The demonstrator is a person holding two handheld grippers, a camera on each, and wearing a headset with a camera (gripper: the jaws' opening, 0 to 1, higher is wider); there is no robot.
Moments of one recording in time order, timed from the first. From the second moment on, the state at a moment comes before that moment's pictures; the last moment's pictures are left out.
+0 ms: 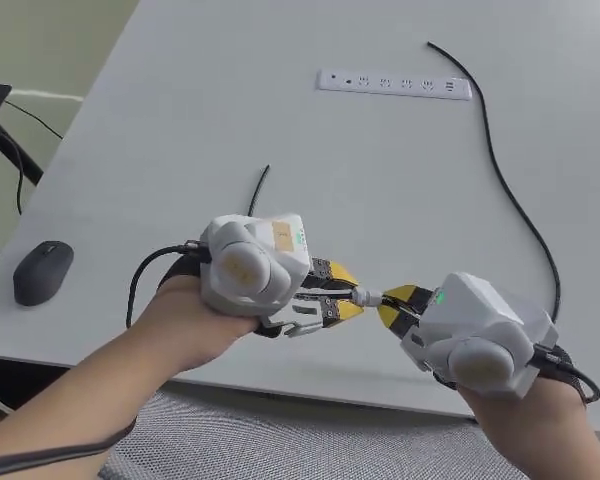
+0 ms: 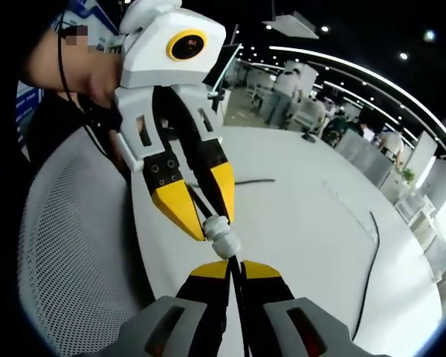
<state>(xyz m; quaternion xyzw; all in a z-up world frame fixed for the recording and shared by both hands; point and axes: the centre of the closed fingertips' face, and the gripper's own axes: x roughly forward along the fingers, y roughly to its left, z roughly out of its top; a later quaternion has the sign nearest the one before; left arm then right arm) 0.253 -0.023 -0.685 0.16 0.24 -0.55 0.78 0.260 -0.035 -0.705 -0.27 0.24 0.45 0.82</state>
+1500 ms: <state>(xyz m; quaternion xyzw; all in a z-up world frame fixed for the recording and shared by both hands) 0.262 -0.024 -0.676 0.14 0.23 -0.54 0.80 0.284 -0.107 -0.762 -0.11 0.39 0.32 0.86</state>
